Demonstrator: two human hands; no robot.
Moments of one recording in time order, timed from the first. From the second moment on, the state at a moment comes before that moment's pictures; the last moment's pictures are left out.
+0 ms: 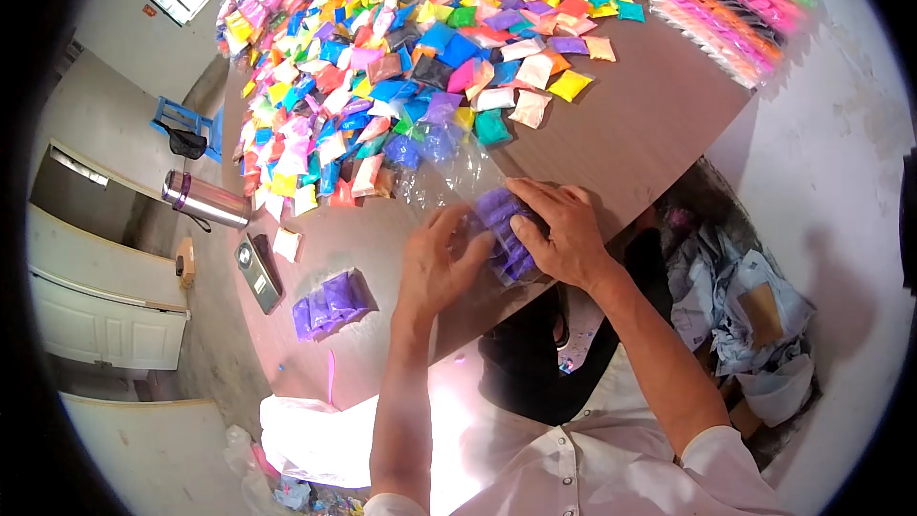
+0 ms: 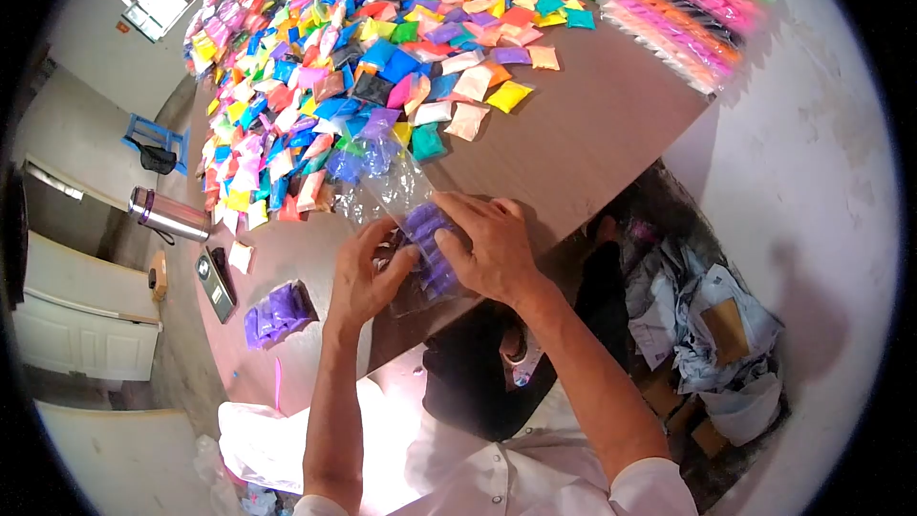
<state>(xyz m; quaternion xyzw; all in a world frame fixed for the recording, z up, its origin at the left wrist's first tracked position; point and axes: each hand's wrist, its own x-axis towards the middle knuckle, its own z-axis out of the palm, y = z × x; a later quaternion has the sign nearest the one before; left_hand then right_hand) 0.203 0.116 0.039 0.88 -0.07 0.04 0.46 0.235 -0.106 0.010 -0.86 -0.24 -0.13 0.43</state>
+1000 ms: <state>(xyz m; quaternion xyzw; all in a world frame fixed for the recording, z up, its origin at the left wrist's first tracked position) 0.183 0.120 0.033 0.91 -0.08 0.12 0.39 0.225 -0.090 0.010 -0.84 -0.30 -0.08 0.44</state>
